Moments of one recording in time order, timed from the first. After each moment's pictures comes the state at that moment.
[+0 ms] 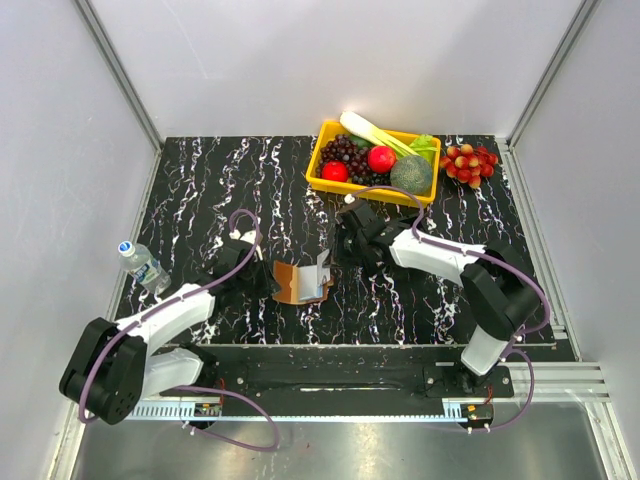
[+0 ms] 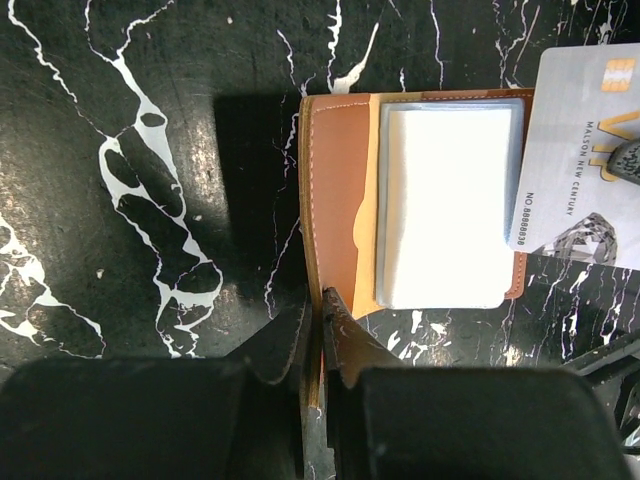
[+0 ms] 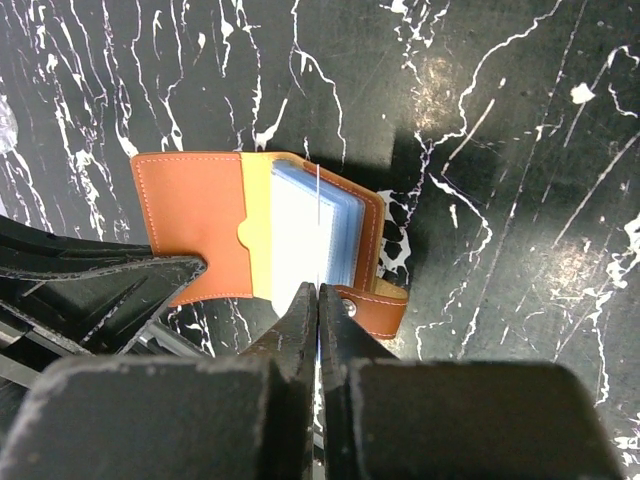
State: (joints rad) left arm -0.47 1.14 0.46 -0.17 0.14 -0.64; right arm 0.73 1.71 1.09 -0.23 -0.17 0.83
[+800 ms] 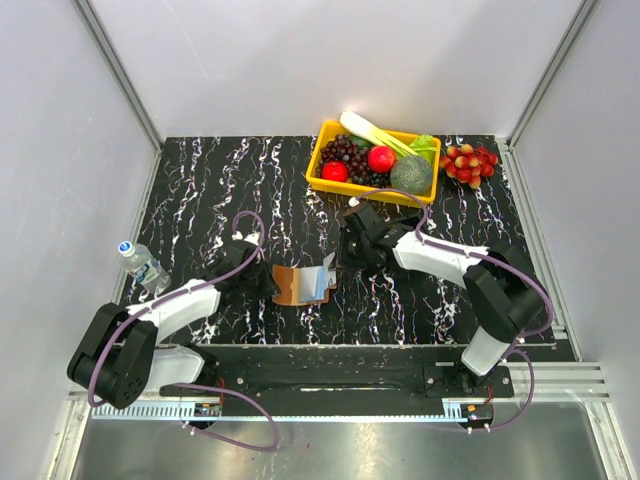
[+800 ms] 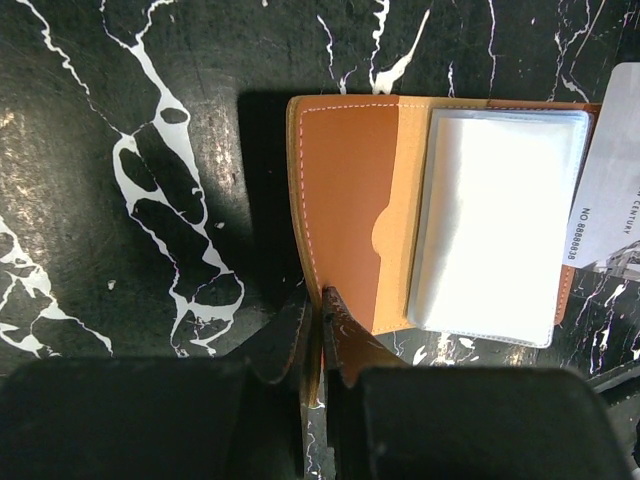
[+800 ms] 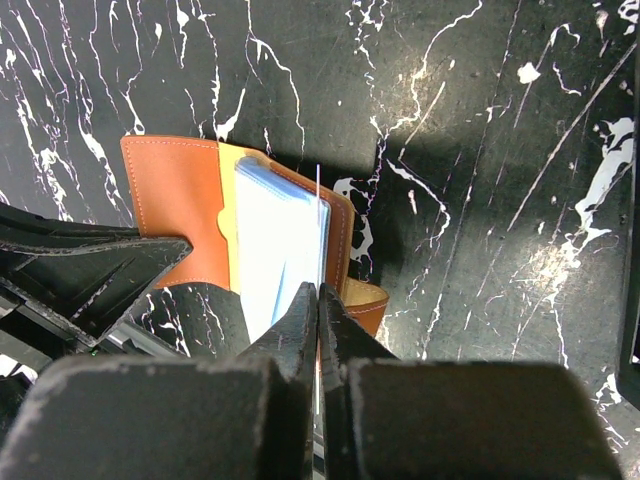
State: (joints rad) left arm -0.47 1.23 0.46 -0.15 0.12 -0.64; right arm 0.72 1.69 1.04 -0.24 -0.15 0.81
